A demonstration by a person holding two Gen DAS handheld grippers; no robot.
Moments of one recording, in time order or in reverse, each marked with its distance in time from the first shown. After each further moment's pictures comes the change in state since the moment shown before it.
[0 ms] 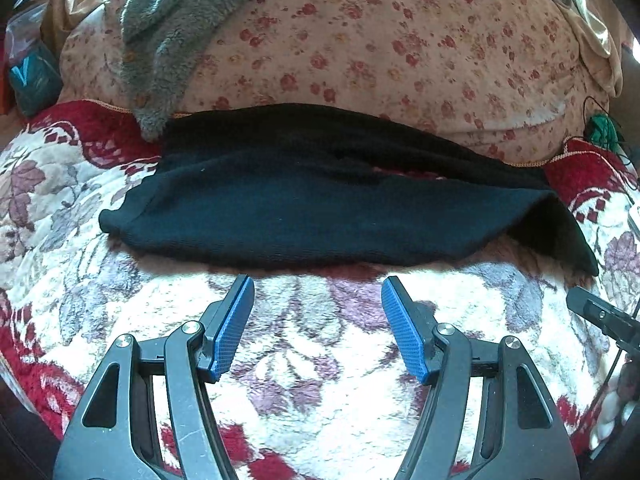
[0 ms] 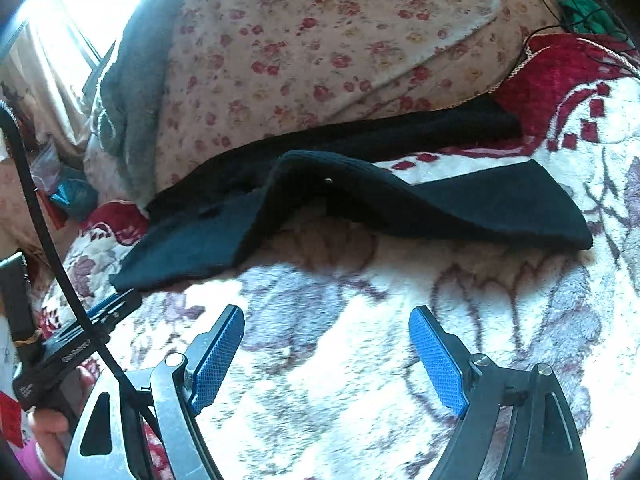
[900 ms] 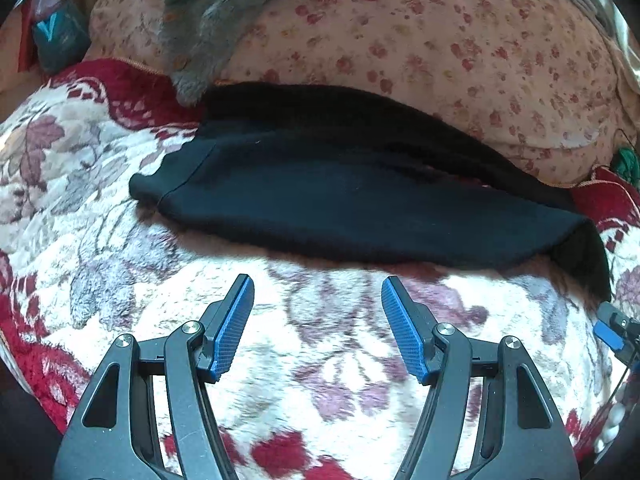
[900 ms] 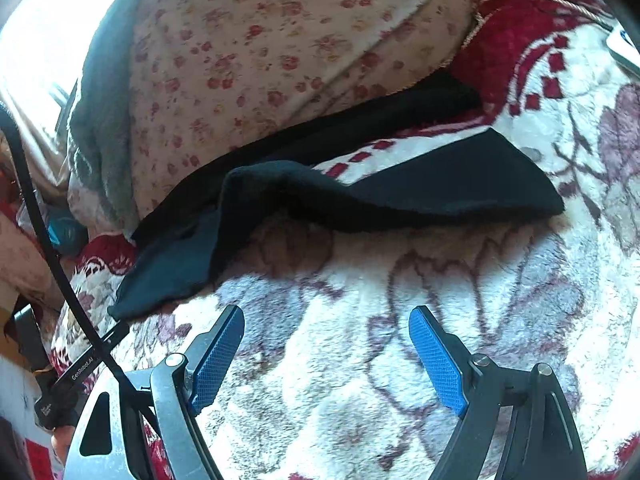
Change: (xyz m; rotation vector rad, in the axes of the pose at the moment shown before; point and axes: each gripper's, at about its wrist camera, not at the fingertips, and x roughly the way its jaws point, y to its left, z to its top) left arm 0.015 0.048 0.000 -0.122 0.064 0.045; right arm -0.001 -0.039 0.003 0.164 0.023 -0.023
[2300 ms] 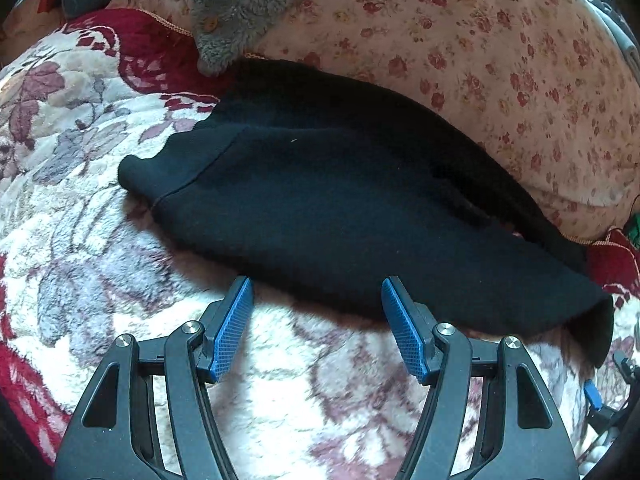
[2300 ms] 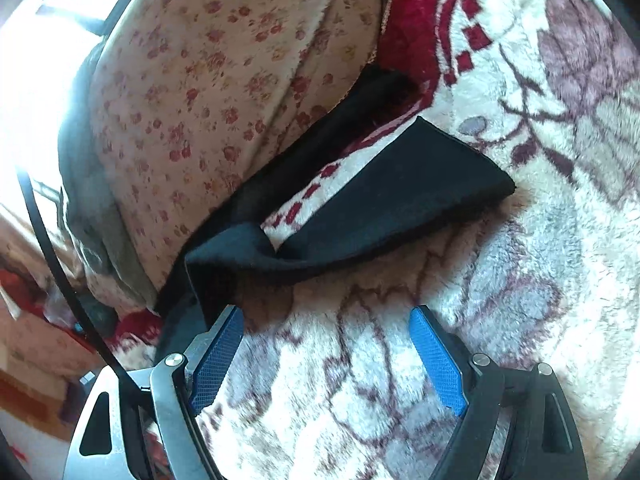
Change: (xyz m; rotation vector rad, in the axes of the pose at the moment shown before) left arm 0.044 0.029 0.030 -0.182 0.047 -0.034; right arm -0.007 -0.063 0.016 0.346 -0.075 0.153
